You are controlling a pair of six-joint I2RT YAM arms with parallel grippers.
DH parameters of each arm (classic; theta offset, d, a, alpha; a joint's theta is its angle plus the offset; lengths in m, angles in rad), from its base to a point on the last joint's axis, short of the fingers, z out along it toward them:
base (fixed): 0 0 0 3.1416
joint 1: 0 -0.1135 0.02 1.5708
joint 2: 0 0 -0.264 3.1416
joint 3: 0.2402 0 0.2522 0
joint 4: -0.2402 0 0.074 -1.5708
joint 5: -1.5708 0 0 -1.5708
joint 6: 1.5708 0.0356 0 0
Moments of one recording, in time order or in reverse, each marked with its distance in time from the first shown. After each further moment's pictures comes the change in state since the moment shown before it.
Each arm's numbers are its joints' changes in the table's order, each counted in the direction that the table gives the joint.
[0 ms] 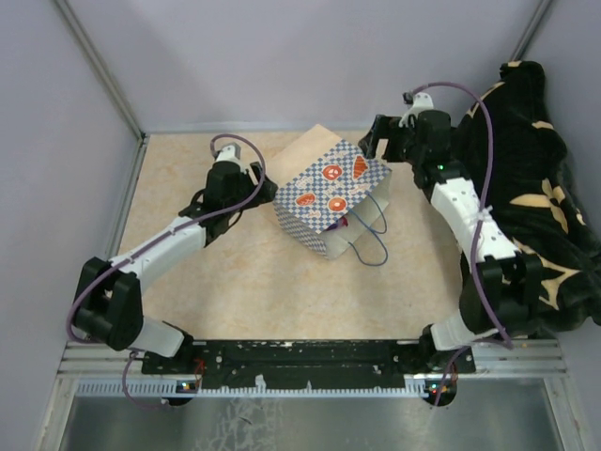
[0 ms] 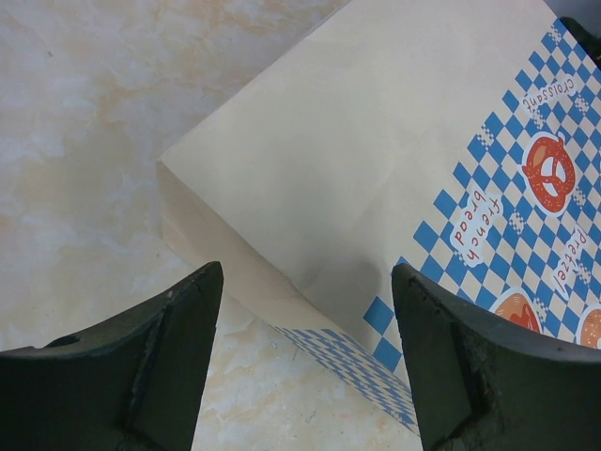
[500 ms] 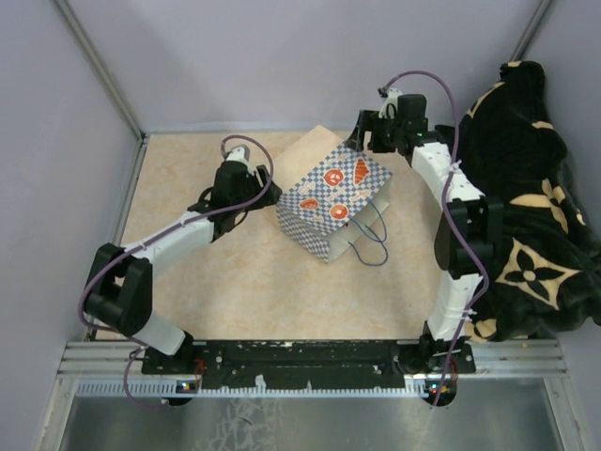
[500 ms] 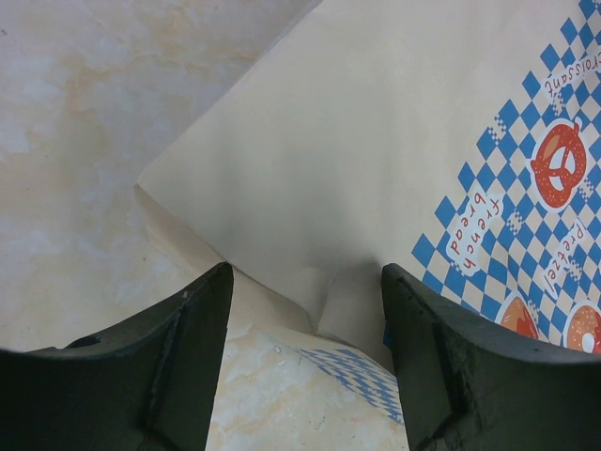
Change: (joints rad) left arm 0.000 0.096 0.020 0.029 -0.046 0.033; right arm 0.040 0.491 0.454 -0.195 0.207 -0.045
